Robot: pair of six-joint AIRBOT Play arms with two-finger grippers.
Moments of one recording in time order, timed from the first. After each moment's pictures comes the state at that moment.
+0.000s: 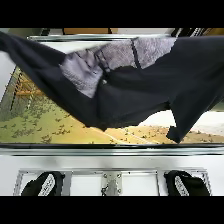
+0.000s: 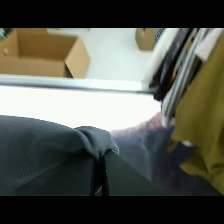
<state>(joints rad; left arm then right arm) 0.36 -0.92 1.44 0.68 -1.05 -1.26 -0.17 -0.66 1.45 -1.35 0.99 1.38</state>
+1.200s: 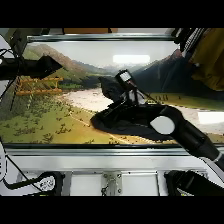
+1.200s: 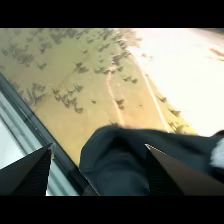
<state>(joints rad) 0.18 -1.38 1.52 0.87 -1.18 -1.39 0.76 -1.05 1.07 -1.10 0.61 1.43</state>
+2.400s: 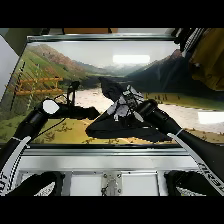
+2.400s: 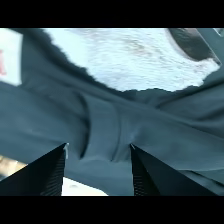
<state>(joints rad) -0.30 -1.14 0.86 0.90 -0.91 -1.37 0.66 -1.36 1.07 -1.69 1.05 1.94</state>
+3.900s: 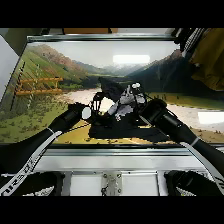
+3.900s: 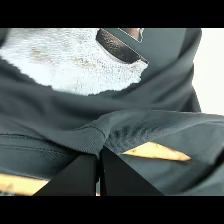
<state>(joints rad) -0.62 -1.39 0.99 1.30 -0.89 -1.78 0.70 -1.17 1.07 -1.85 1.13 2.12</state>
